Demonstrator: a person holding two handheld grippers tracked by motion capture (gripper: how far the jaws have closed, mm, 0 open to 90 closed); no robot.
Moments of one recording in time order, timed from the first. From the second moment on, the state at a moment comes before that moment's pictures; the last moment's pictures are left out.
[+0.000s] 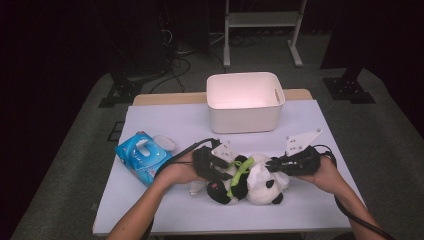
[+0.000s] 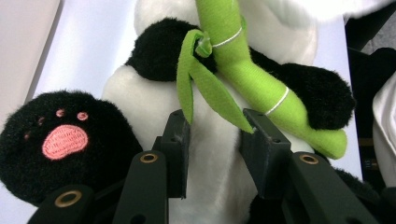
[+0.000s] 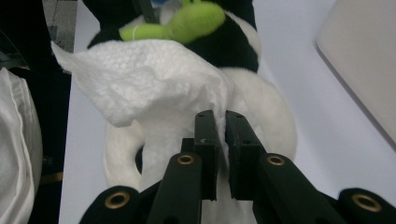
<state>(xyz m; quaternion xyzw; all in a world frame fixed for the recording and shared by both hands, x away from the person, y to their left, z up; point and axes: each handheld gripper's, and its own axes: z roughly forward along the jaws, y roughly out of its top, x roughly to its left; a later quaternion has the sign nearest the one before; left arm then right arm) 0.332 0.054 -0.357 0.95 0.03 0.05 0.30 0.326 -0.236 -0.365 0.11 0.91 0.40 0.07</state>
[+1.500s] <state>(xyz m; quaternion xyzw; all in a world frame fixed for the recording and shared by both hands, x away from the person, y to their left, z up) 0.316 0.044 -0.350 0.95 0.02 0.06 0.30 0.317 -0.223 -0.362 0.09 0.91 0.40 0.06</state>
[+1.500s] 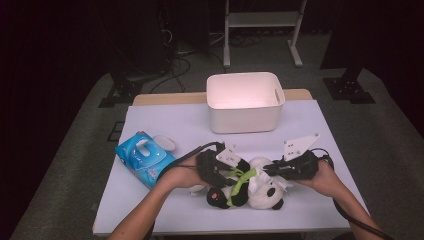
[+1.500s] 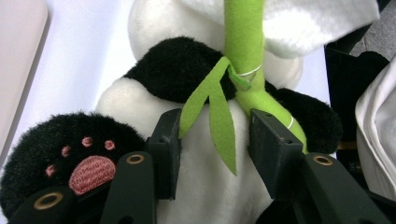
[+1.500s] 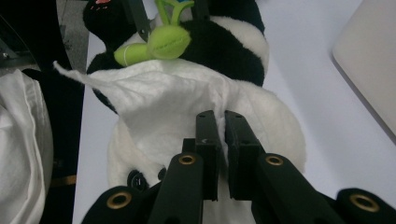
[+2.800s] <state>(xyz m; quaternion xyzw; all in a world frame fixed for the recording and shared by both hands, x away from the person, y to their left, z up) 0.307 0.047 -0.354 0.95 0.00 0.06 0.31 0.353 -0.194 -0.357 0.09 0.91 0.40 0.03</state>
